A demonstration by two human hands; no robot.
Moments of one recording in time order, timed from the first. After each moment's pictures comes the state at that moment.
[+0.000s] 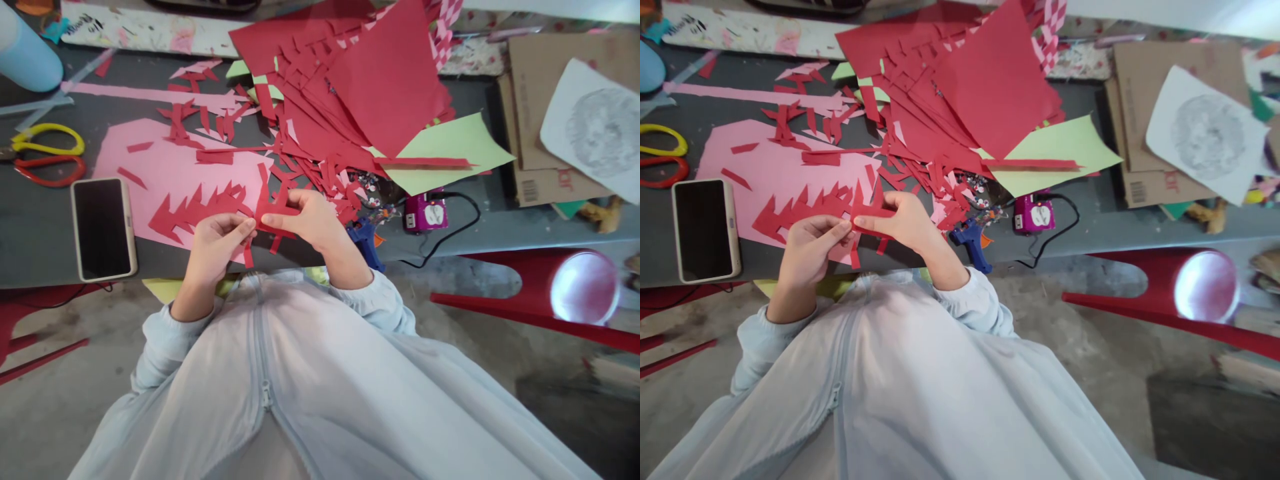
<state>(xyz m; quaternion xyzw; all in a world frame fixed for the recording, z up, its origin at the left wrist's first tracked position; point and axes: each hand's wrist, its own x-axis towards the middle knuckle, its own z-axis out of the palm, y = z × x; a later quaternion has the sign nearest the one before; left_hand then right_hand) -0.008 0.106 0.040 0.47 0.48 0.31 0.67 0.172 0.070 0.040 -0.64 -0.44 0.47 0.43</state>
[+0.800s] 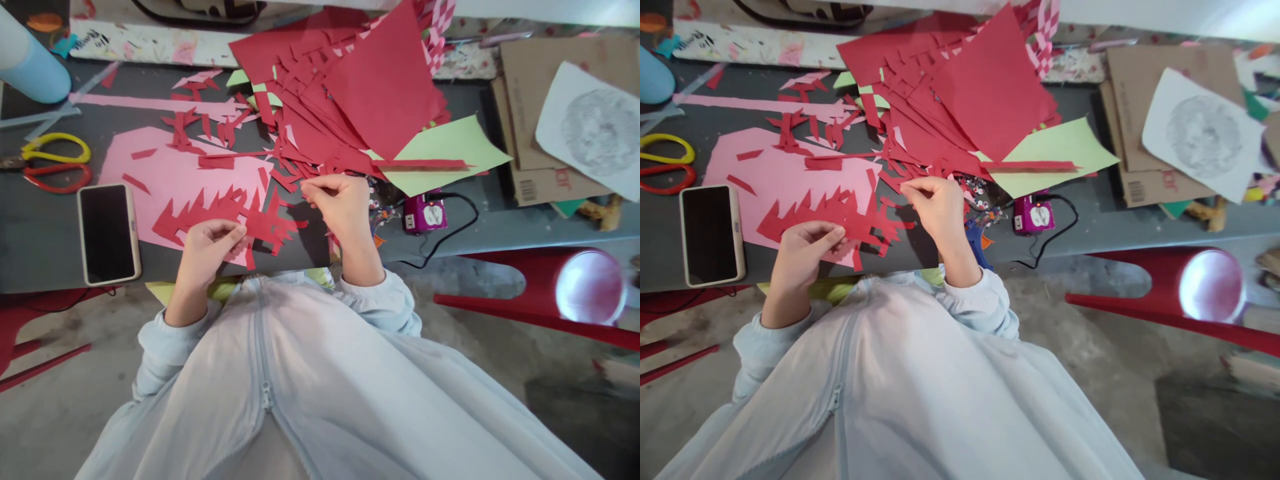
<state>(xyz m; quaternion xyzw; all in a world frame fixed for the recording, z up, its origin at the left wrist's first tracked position) -0.027 0.111 0.036 0.51 0.51 0.28 0.63 0.206 0.070 0.035 -0.73 -0.43 0.27 0.46</state>
